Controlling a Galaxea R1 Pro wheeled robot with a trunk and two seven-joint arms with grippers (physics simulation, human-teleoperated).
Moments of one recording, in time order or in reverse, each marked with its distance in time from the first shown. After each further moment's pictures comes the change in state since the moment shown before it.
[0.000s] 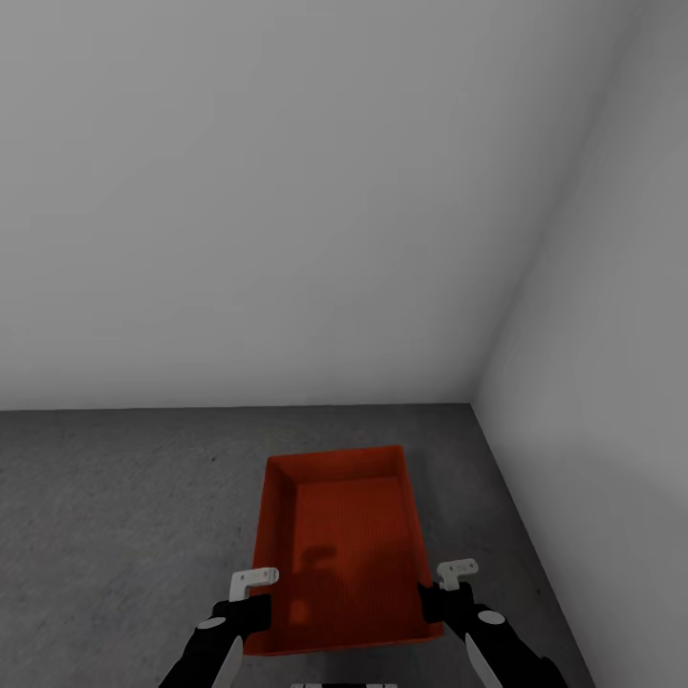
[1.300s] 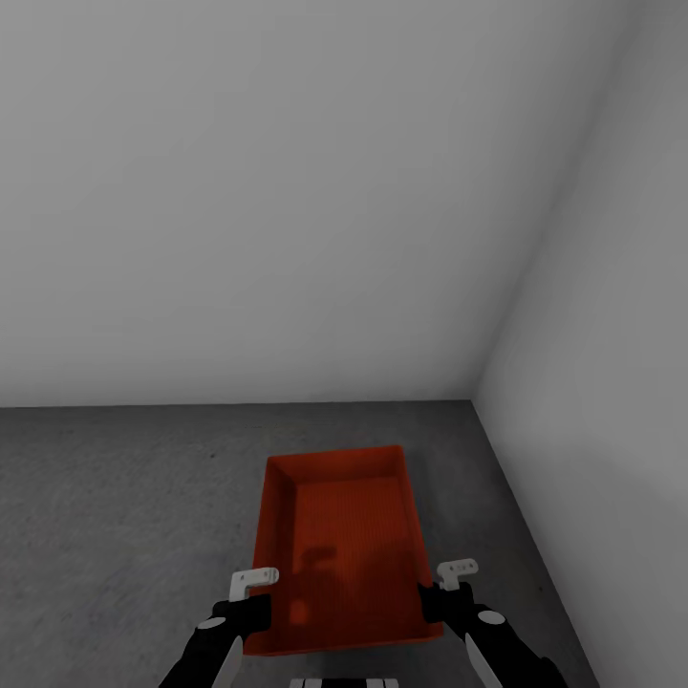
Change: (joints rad) left arm 0.000 0.000 0.000 0.000 0.001 -0.001 0.000; right arm 0.000 0.000 0.000 0.000 0.000 0.000 0.000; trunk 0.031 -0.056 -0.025
